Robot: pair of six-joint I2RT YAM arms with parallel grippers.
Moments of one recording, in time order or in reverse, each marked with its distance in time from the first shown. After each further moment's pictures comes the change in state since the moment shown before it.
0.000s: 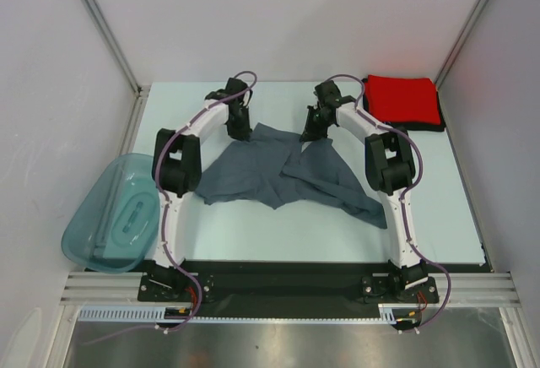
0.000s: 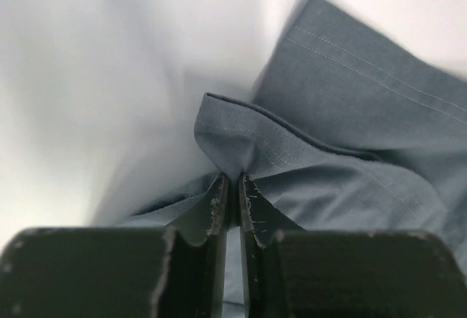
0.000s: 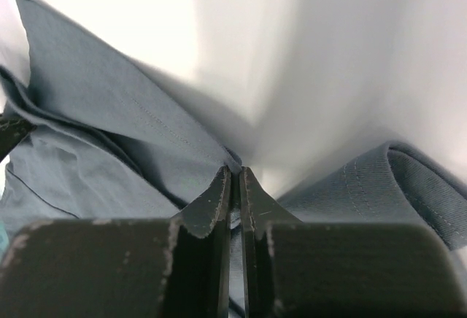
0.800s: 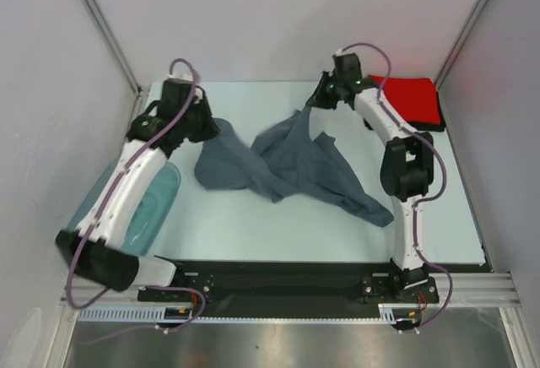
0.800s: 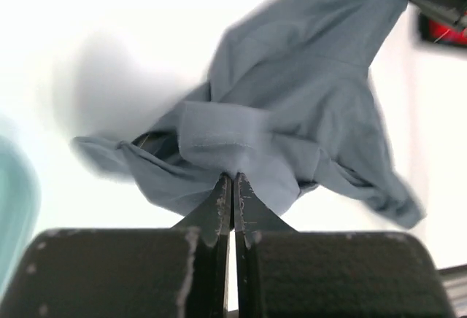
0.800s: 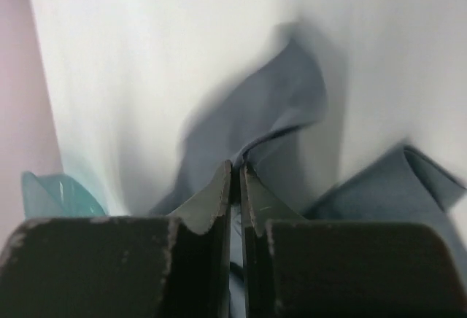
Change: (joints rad) left arm -0.027 -0.915 -0.475 -0.053 -0.038 -0.125; right arm -0.043 -0.156 0.049 0.087 -0.010 0.101
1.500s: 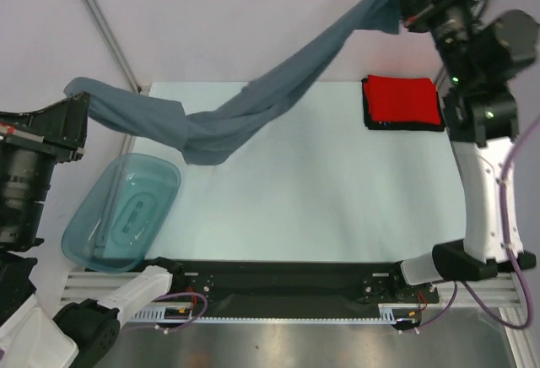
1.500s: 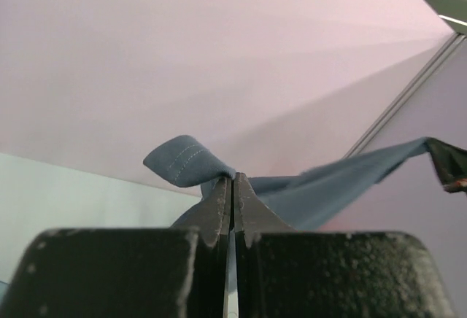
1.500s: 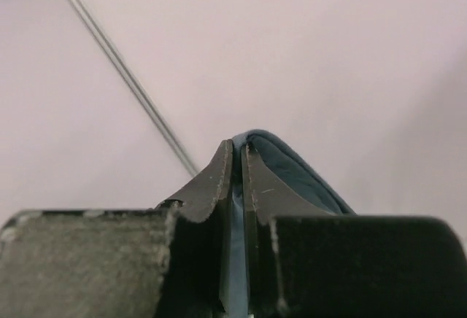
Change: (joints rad) left arm 0.017 -0.448 0.695 -0.124 -0.188 0.013; right arm -0.076 -0.762 0.109 0.261 0.143 -0.071
